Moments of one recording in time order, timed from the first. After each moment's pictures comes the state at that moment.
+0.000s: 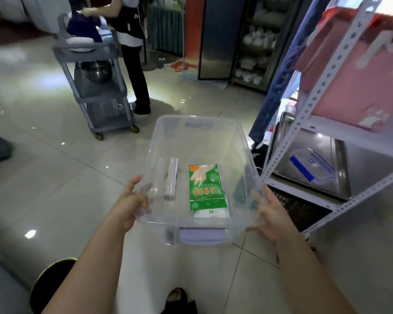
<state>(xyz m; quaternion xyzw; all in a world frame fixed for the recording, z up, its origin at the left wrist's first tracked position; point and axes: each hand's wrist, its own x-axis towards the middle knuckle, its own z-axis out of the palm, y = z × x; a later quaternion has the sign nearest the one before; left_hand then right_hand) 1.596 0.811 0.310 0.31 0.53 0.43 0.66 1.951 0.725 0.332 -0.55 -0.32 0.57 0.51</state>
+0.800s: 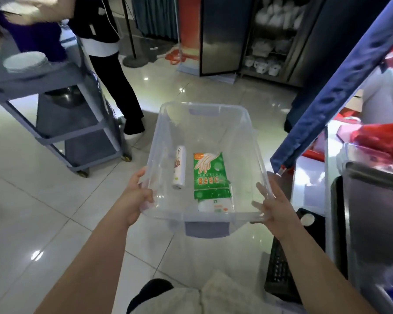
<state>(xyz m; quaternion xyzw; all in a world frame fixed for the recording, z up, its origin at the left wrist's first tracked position) 1.667 1.427 0.306 0.34 0.57 0.35 0.66 2.017 1.321 0.309 -0.56 -0.17 0.59 0.56</state>
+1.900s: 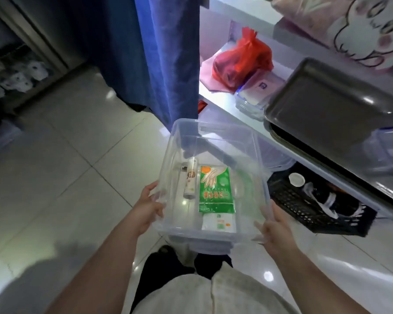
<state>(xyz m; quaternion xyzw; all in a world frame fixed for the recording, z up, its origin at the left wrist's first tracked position) 2.116 1.941 0.173 0.59 0.36 -0.23 0.68 2.085 1.584 0.163 -0.53 0.38 0.20 0.73</state>
